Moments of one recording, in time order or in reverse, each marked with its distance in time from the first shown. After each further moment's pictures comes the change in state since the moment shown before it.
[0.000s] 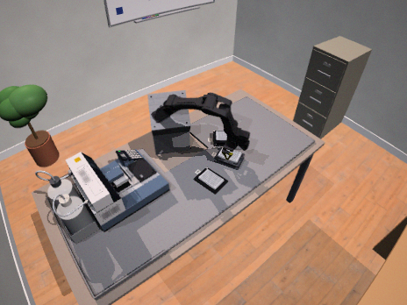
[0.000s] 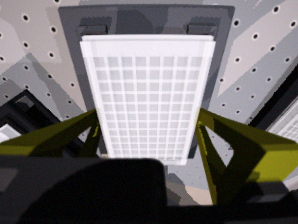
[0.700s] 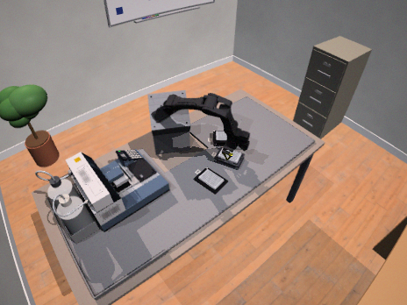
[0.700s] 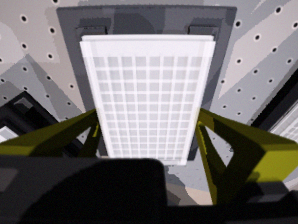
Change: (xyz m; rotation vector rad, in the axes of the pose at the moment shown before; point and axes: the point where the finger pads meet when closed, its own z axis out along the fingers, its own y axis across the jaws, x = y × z) arm 0.000 0.000 0.003 0.000 0.000 0.000
